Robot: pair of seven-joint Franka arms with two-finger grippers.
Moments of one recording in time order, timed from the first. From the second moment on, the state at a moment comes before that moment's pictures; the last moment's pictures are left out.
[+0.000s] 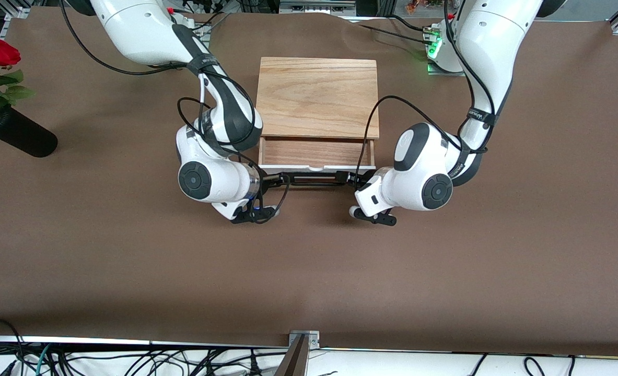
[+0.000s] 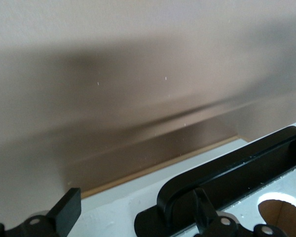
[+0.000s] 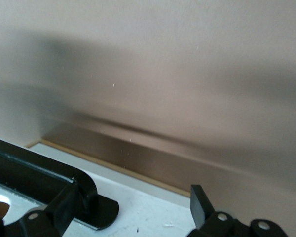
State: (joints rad) left arm -0.33 0.68 -0.14 -1.47 -0.48 1.90 -0.08; right arm 0.46 0.72 0.08 -1.34 0.40 1.91 0.21
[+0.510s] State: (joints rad) left arm -0.31 0.67 -0.14 -1.47 -0.50 1.71 -0.08; right arm 0.46 0.72 0.10 -1.33 0.43 1.74 0.21
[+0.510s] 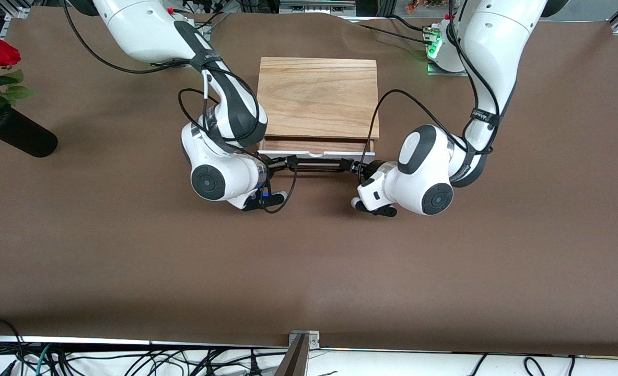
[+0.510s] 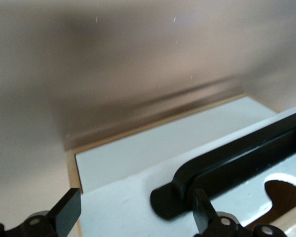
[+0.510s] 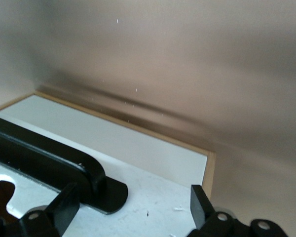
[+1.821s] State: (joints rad) left arm -0.30 0.68 -0.15 -1.47 -0.50 1.54 -0.08; right arm 0.47 0.73 0.14 -1.34 0.44 1.66 0.21
